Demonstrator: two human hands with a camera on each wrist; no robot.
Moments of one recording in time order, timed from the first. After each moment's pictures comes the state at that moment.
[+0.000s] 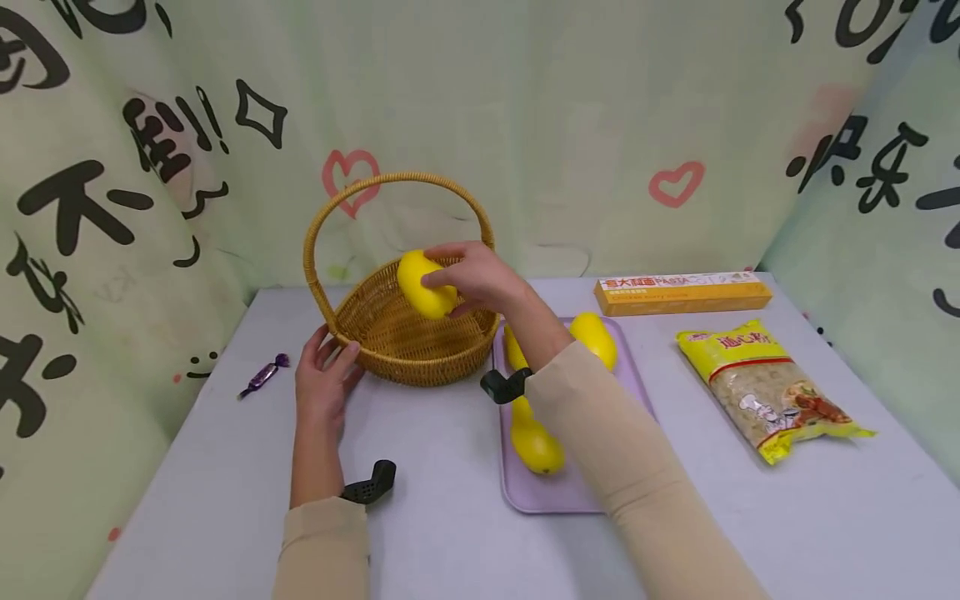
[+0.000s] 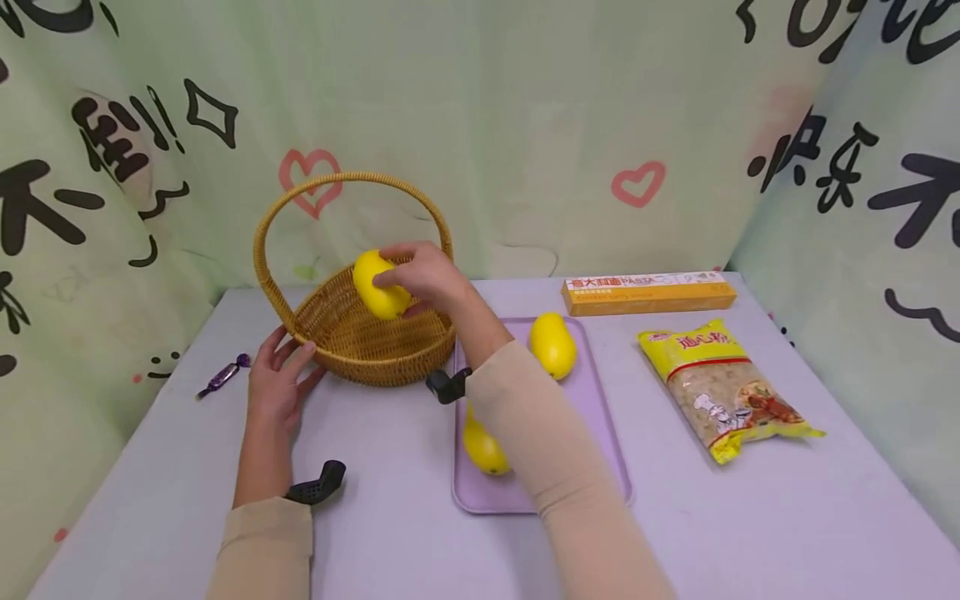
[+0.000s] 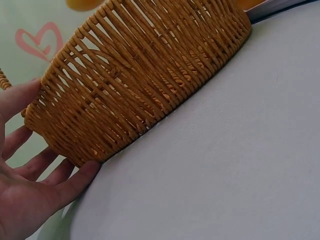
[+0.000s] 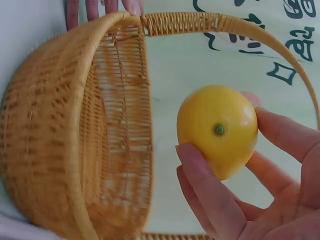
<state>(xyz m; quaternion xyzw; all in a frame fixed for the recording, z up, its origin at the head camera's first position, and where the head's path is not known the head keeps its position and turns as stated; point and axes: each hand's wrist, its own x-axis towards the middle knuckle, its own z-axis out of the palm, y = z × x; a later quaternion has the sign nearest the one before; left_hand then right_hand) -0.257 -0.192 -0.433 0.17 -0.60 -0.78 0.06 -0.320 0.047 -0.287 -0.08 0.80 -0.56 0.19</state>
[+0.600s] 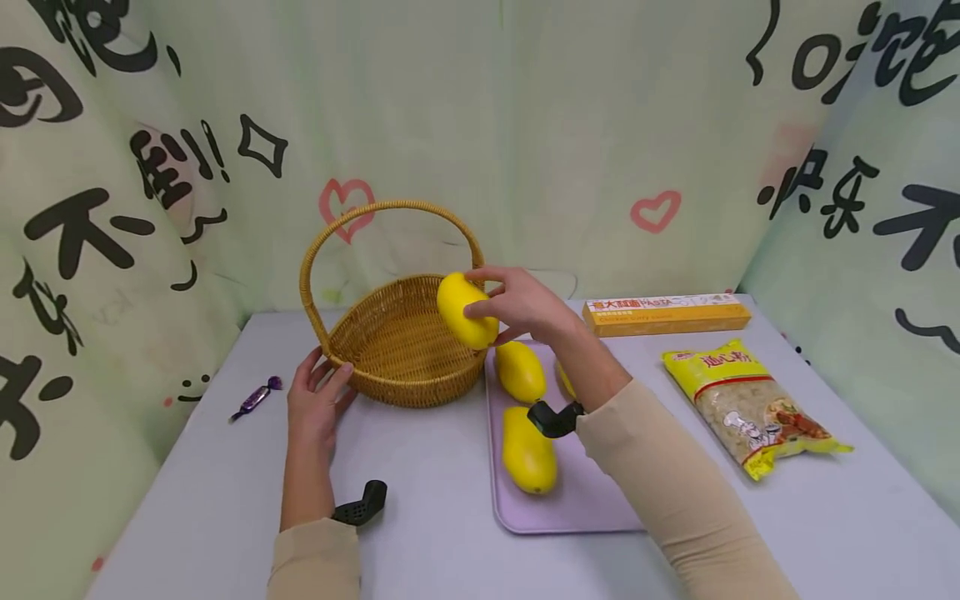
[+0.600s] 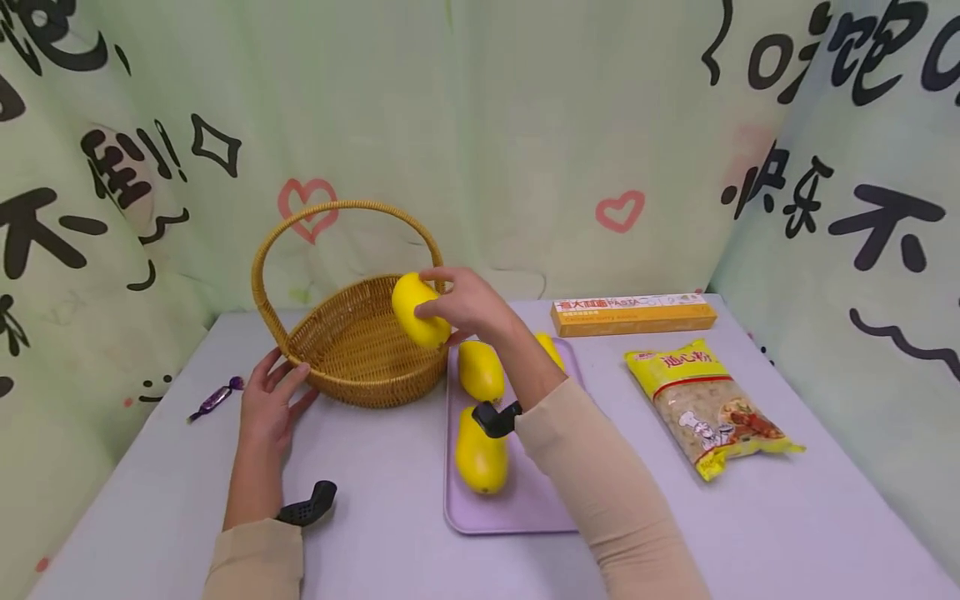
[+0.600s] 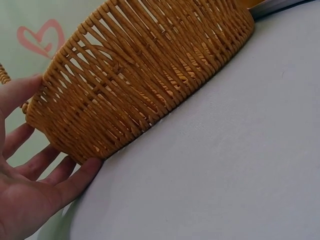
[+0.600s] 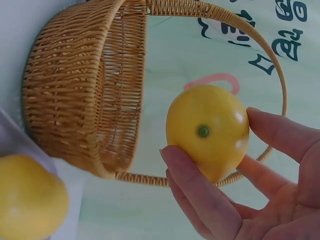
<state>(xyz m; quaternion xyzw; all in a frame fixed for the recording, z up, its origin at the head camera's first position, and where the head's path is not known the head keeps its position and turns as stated) -0.256 -0.193 -0.433 0.16 -0.61 -0.77 0.06 -0.283 0.104 -0.269 -0.06 0.85 -0.50 0.17</state>
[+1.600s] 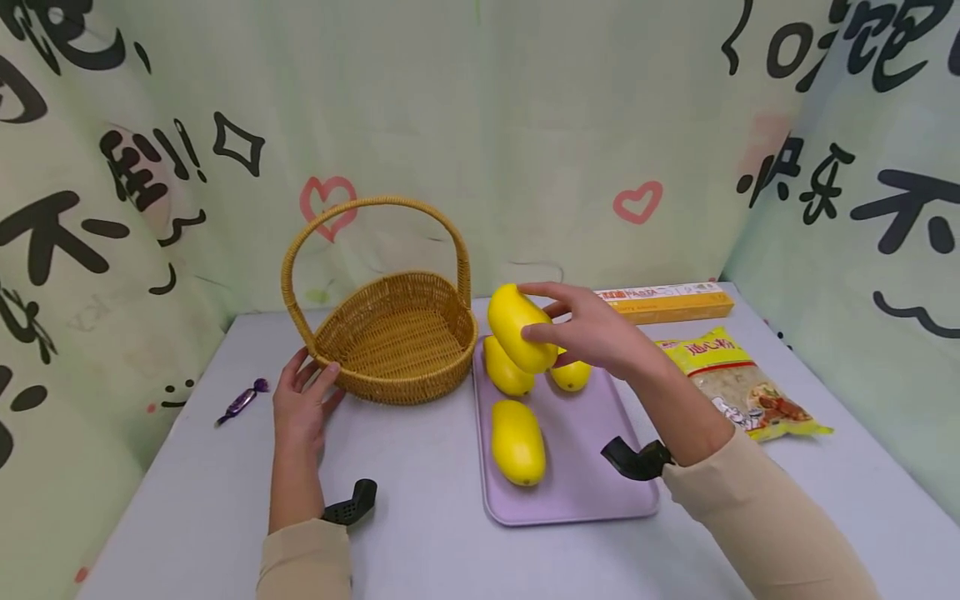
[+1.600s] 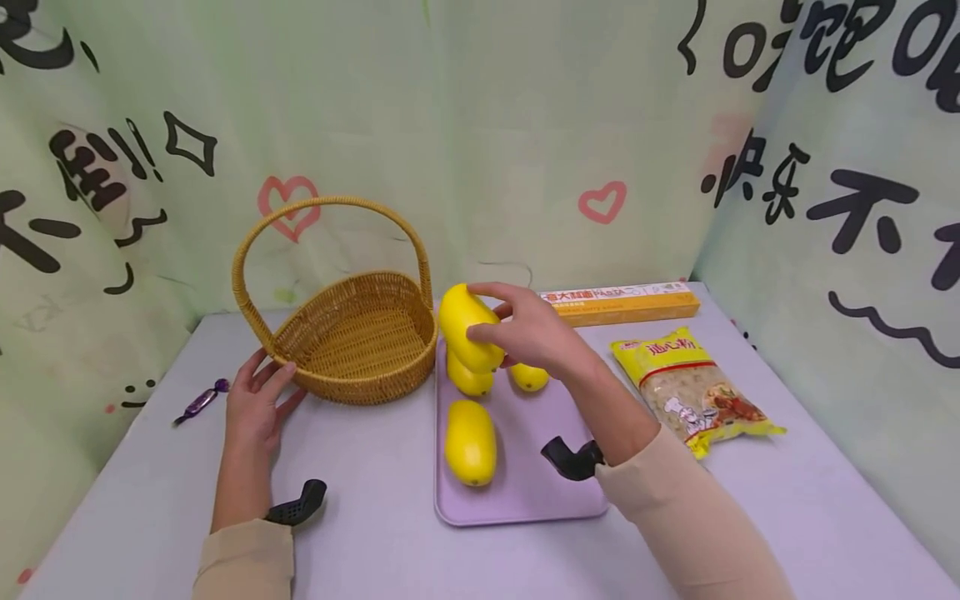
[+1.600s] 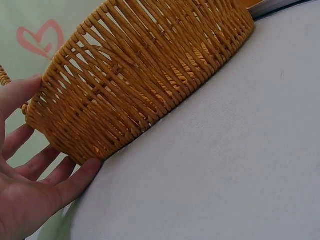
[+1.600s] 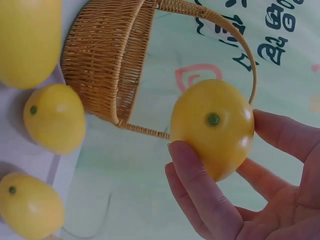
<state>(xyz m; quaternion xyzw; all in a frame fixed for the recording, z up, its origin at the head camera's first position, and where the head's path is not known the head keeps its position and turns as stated) -0.255 -0.190 -0.431 0.18 -0.62 -0.76 0.05 -0.215 0.177 -0.265 -0.05 0.89 -0.44 0.13</state>
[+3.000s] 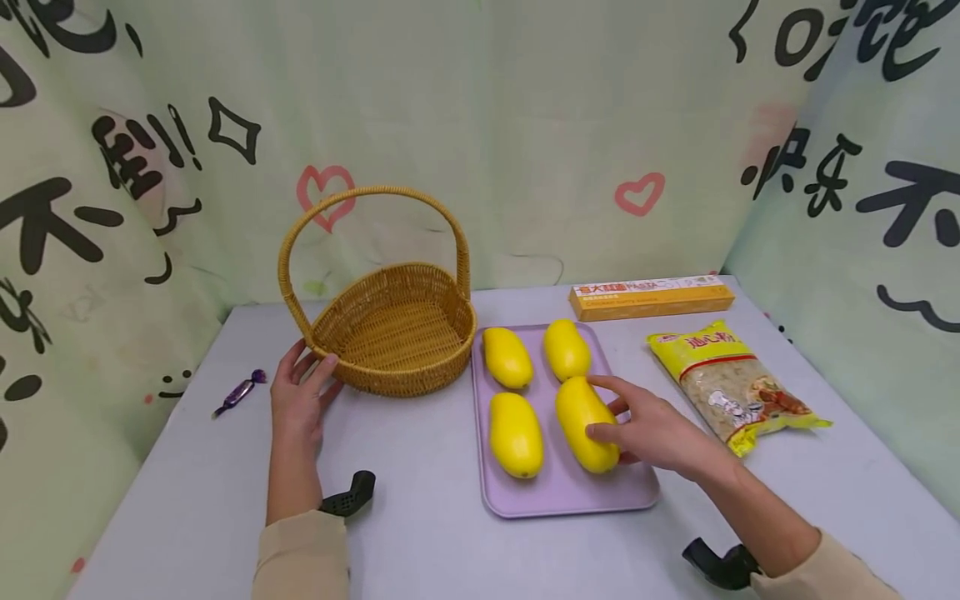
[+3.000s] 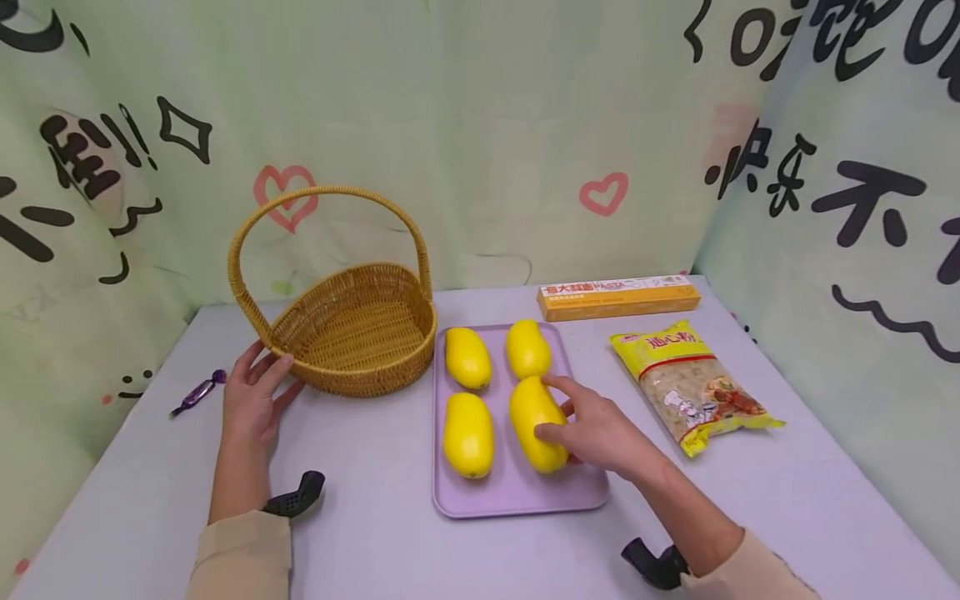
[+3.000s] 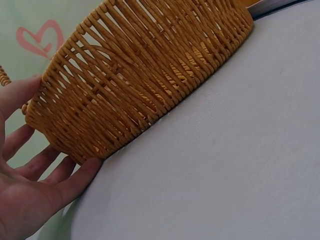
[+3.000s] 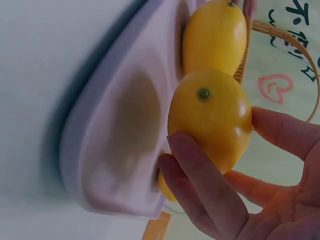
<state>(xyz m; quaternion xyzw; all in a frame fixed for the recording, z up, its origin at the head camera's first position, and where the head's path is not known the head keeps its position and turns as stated) -0.255 -0.189 -0.432 0.18 -0.61 -0.77 0.06 -0.150 0.238 -0.351 0.04 0.89 -0.40 0.20</state>
